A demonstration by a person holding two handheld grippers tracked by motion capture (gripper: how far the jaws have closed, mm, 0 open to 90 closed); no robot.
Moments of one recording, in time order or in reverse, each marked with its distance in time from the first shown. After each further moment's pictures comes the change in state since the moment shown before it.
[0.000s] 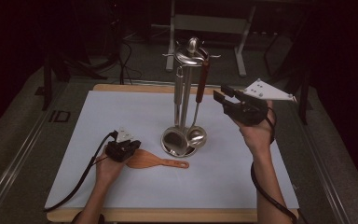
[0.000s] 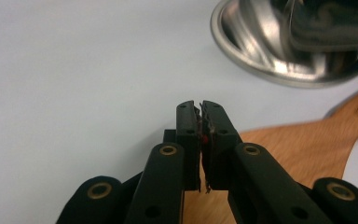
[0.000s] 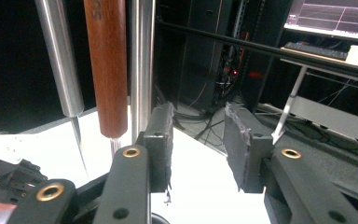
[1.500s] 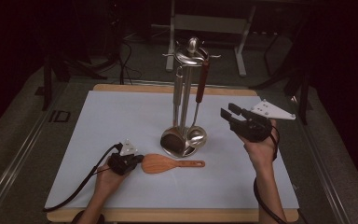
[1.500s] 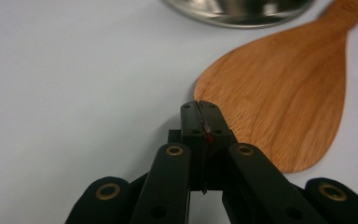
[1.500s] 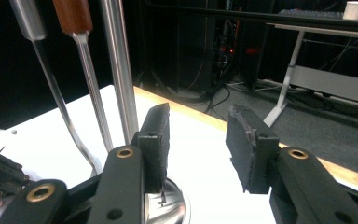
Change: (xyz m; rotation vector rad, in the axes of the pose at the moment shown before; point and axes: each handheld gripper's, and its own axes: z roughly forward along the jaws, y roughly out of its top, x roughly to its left) left arm -0.033 -0.018 0.004 0.051 -0.124 0.083; right arm -0.011 -0.061 -0.016 0.045 -0.024 0.109
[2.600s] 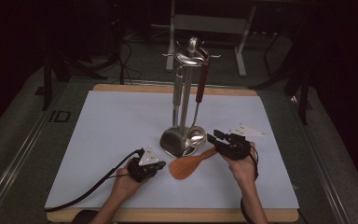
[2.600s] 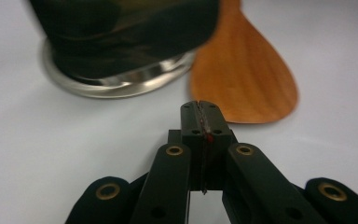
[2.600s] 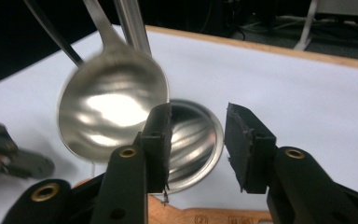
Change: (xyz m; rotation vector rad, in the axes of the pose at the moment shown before) left arm -0.043 0.024 0.007 -0.093 -0.095 0.139; right arm 0.017 -0.090 0.040 0.193 0.021 0.123
